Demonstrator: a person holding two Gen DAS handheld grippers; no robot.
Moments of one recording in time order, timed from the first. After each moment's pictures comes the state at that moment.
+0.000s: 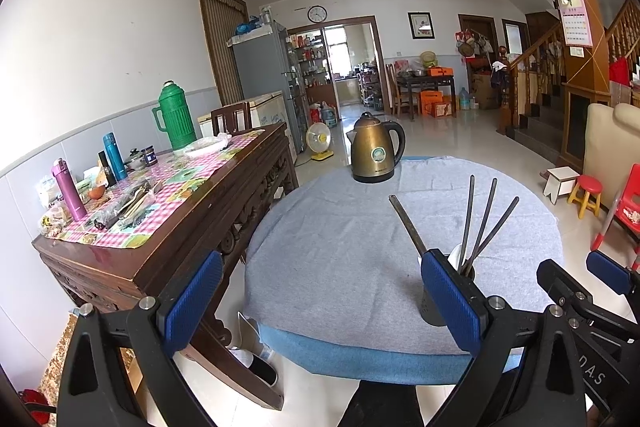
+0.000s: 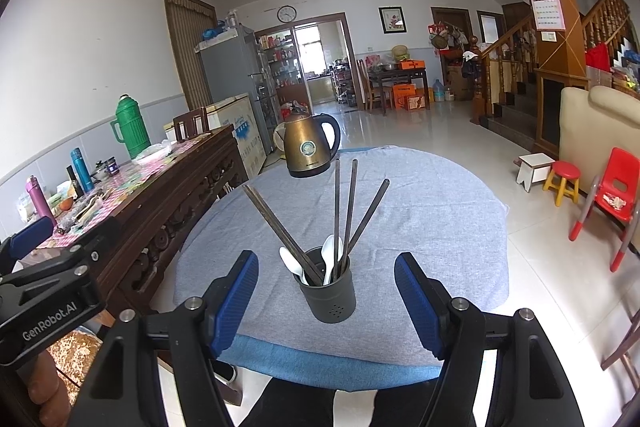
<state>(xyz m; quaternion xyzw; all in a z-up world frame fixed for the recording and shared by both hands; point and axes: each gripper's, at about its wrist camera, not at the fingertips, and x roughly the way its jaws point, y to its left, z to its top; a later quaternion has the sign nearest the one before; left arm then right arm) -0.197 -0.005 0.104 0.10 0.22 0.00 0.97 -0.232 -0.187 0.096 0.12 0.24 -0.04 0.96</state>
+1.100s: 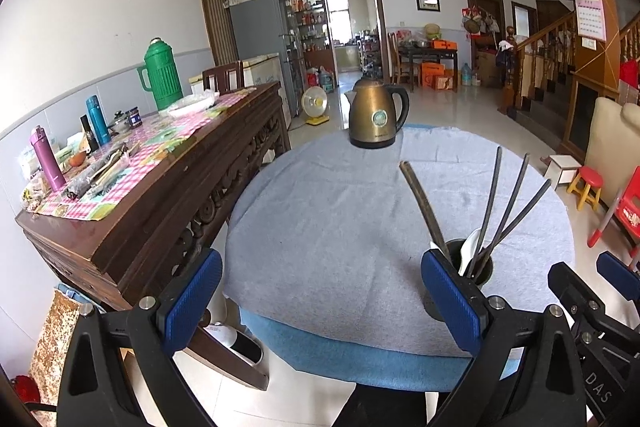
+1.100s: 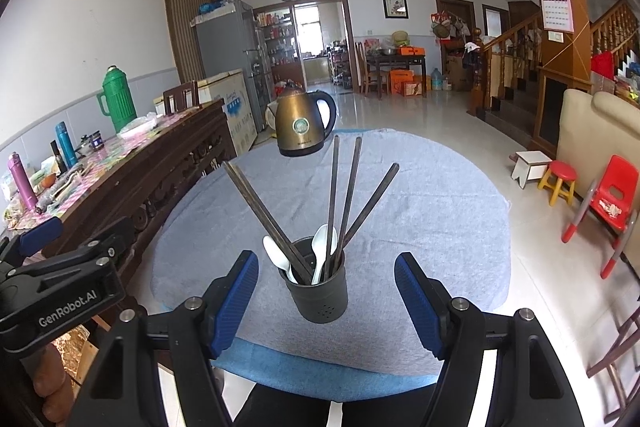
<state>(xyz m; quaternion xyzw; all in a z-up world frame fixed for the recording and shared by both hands) -0.127 -0.005 0.064 0.07 0.29 0.00 0.95 -0.185 -0.188 0.071 0.09 0.28 -0.05 0.95</state>
